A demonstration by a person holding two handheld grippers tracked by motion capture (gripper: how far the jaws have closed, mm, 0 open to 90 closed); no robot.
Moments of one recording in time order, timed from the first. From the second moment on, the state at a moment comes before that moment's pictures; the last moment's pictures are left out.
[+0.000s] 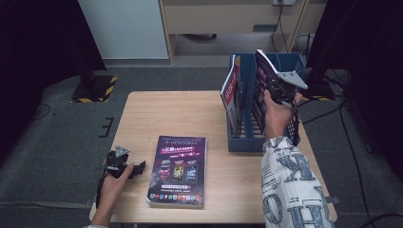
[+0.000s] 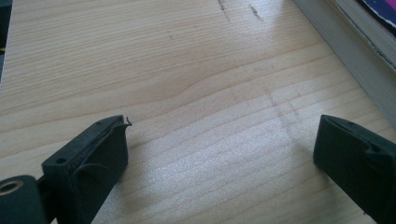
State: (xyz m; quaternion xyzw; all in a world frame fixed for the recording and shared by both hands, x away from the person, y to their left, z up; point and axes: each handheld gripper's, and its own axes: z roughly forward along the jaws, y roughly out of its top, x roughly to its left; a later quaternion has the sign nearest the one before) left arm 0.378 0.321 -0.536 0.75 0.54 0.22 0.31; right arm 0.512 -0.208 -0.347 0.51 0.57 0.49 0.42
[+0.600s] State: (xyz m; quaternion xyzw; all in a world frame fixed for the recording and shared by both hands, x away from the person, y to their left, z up) left arm 0.378 0.321 -0.536 0.75 0.54 0.22 0.31; right arm 0.519 -0.204 -0.369 0.52 0.57 0.49 0.41
